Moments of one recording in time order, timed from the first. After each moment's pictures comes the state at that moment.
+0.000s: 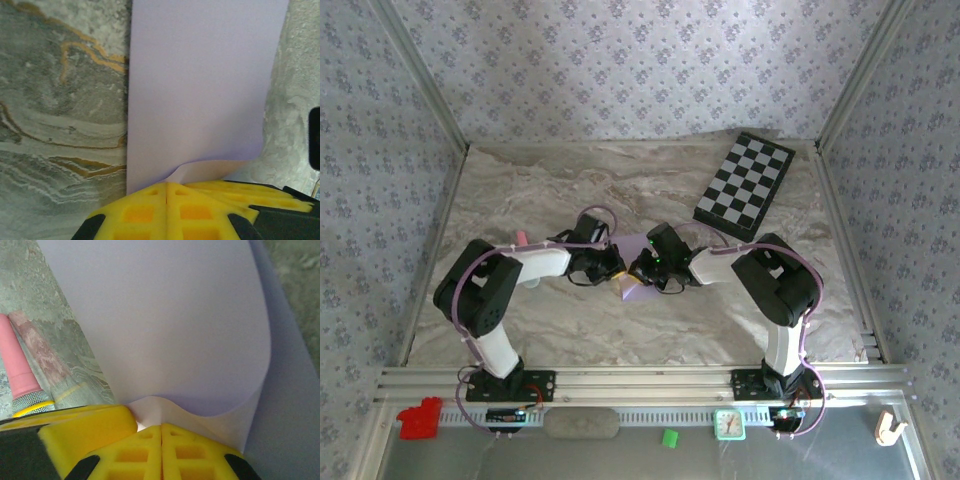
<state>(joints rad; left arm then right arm) -0.58 1.72 0.85 -0.15 0.37 -0.99 0.73 1.86 0.89 0.13 -0.35 1.24</state>
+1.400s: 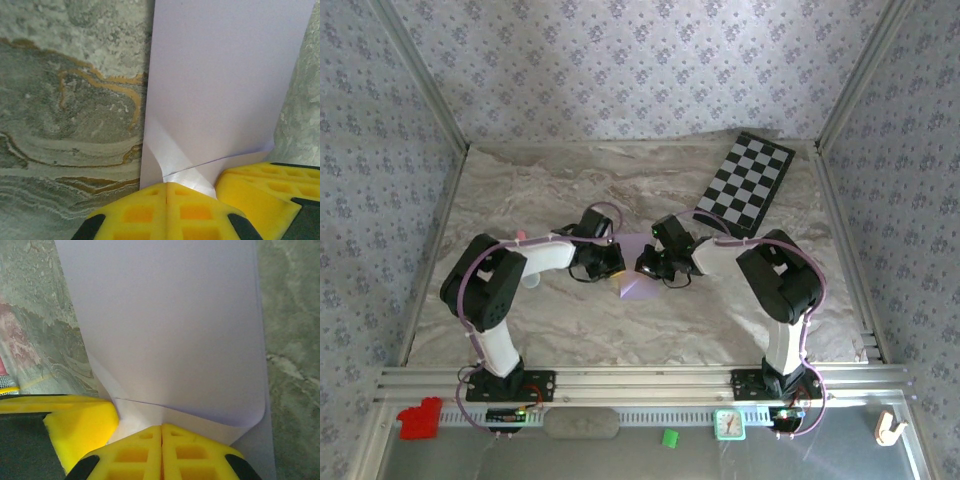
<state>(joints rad) -0.58 1.77 0.94 -0.27 0.34 -0.88 0.67 1.87 0.96 -0.03 -0.37 0.95</state>
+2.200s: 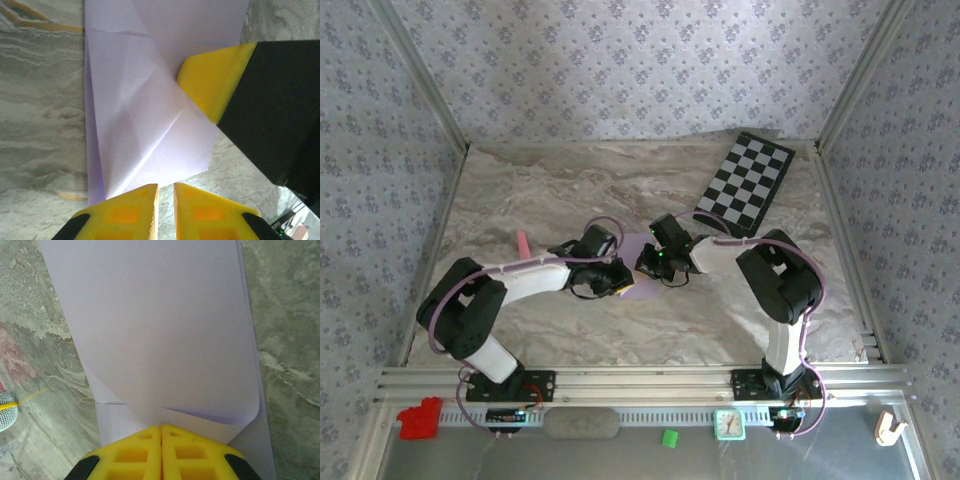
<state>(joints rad) -0.70 1.58 0.79 -0.22 0.35 -1.04 0.68 1.87 0.99 -0.09 -0.33 1.02</state>
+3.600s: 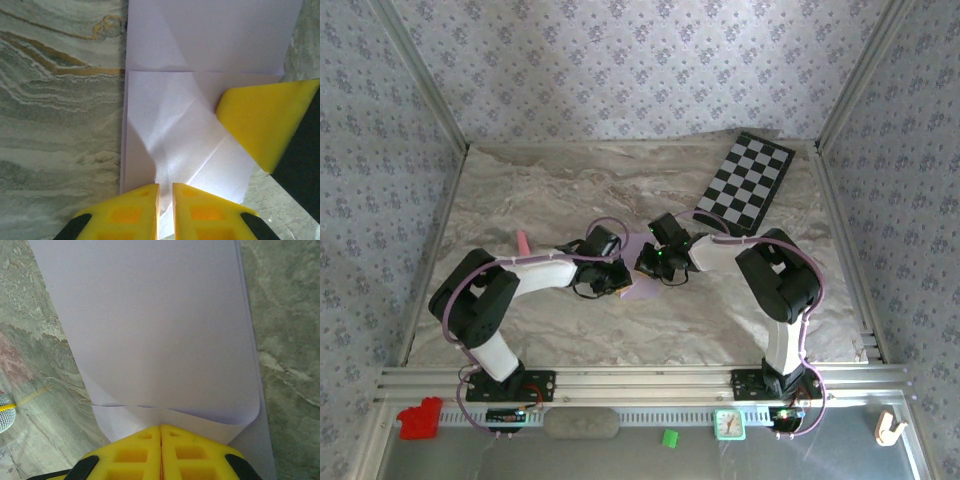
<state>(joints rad) -0.70 1.67 0.83 -0.24 0.27 -0.98 0.68 1.88 1.01 -0.12 -0.33 1.02</state>
